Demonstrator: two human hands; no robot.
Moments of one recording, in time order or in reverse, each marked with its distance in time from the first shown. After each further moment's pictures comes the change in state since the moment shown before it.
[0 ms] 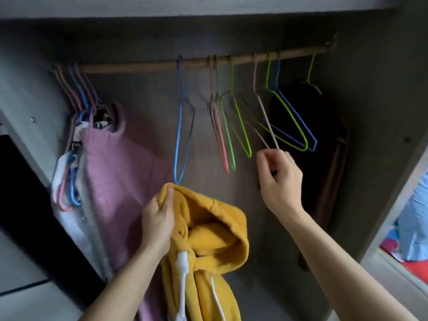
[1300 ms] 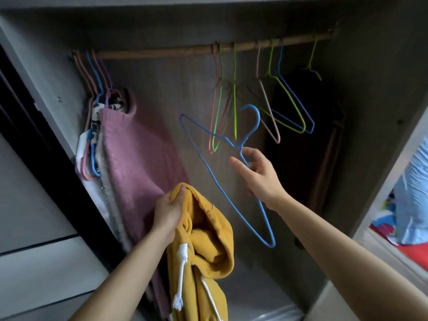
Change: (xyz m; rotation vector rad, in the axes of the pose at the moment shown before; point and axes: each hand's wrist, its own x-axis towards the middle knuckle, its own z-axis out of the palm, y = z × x) left_hand -0.032 -0.020 -0.018 0.074 -0.121 -0.194; right_hand -0.036 -0.009 0.009 0.381 -0.478 0.376
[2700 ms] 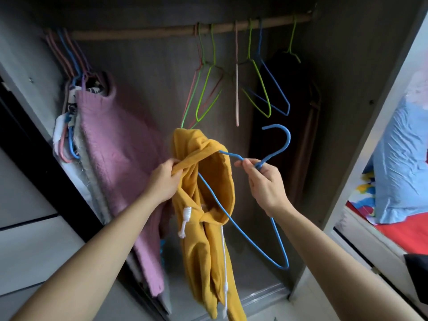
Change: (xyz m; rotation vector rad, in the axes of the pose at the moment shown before) left_hand -0.003 0.038 0.014 0.645 -0.247 0.417; right_hand -0.071 0.019 -0.044 0.052 0.087 0.023
